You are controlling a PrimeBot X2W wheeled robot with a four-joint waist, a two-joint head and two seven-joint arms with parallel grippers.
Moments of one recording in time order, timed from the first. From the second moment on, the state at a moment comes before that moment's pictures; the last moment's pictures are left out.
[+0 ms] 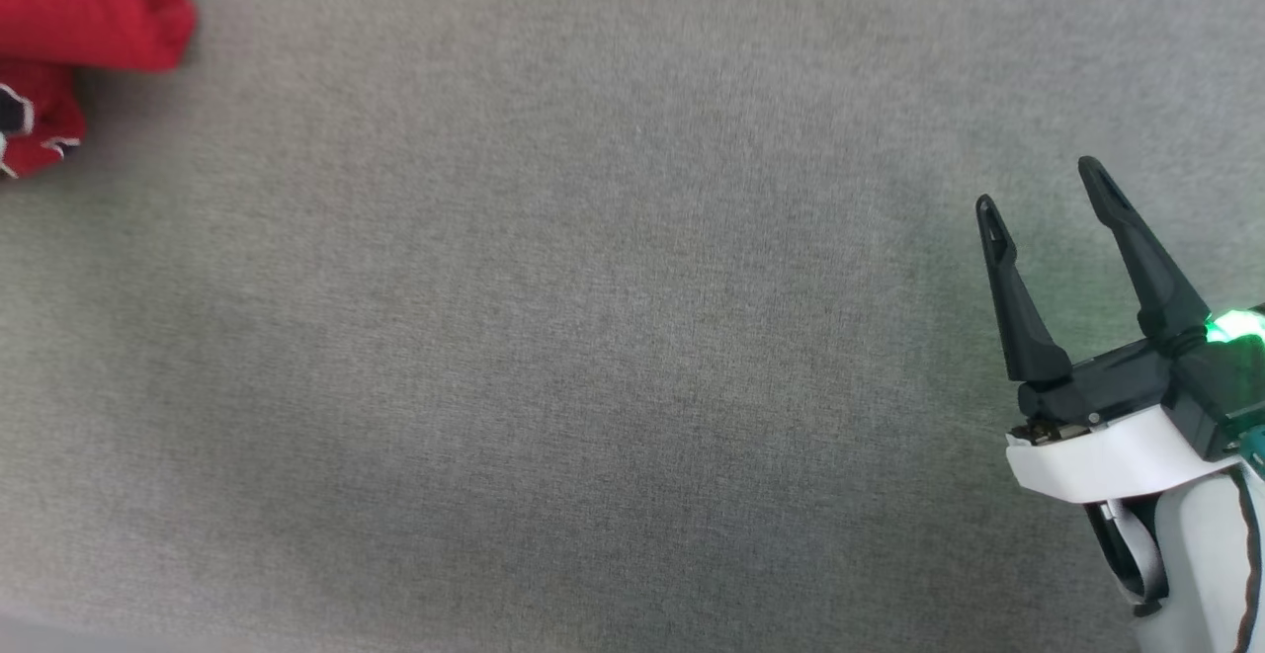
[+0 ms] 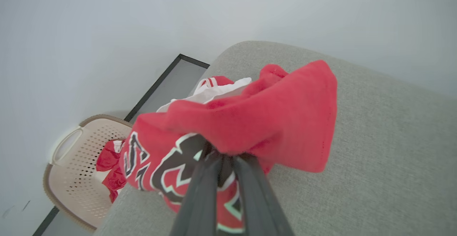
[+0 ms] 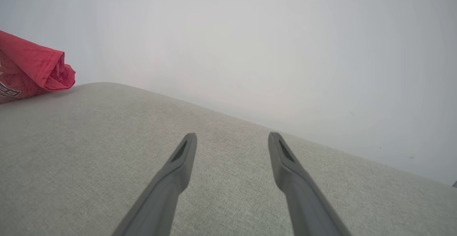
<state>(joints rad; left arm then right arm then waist) -1.18 0.55 -0.14 1.22 -0.55 -0.10 0.16 -0.24 -0.25 0.10 -0.06 0.09 0.13 -0.26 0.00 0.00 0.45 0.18</state>
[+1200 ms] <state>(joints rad) -0.94 0.73 -0.33 -0.01 -0.63 0.02 0.65 -0.13 -0.13 -0.05 -0.08 0.10 0.13 -0.26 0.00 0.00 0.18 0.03</state>
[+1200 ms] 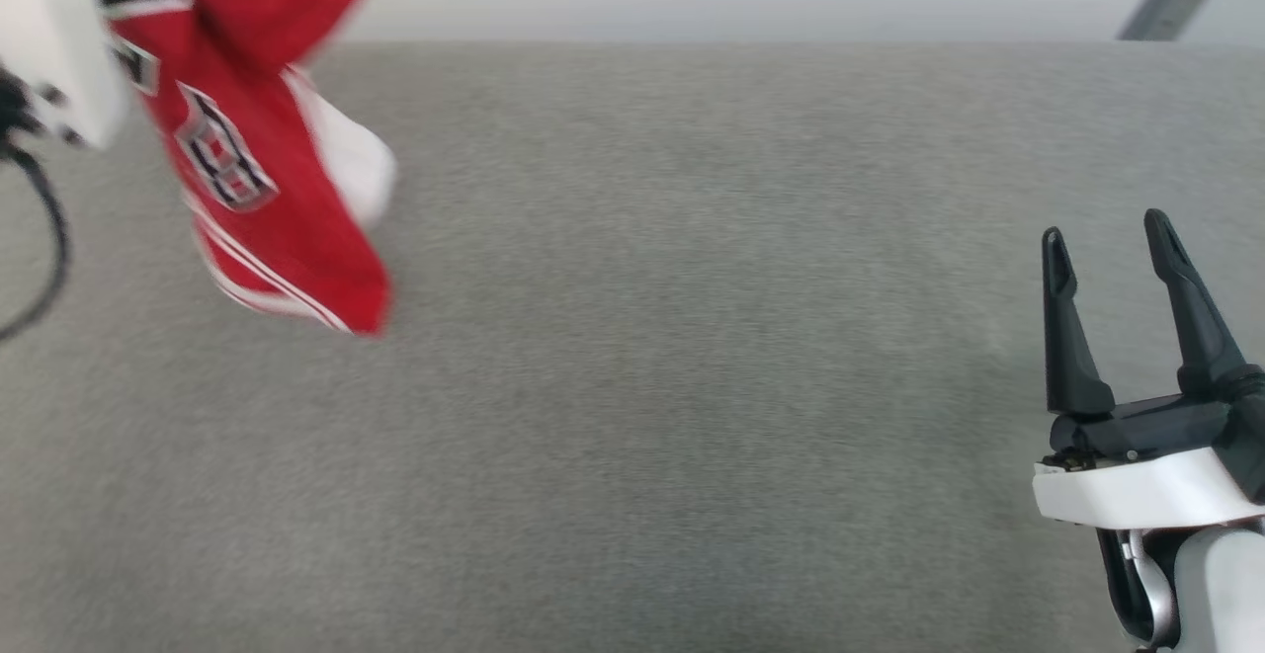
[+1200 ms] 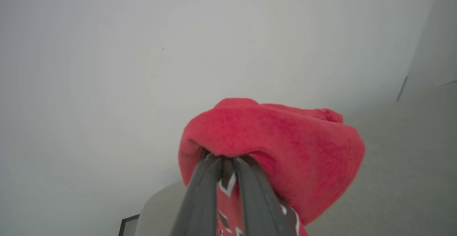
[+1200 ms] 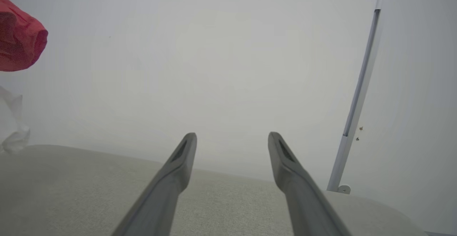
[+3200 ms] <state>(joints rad) -0.40 0.58 -0.50 0.05 -0.67 0.04 0.20 -0.08 -0.07 -0.03 -0.01 0.10 0.13 -0.26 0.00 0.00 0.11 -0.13</state>
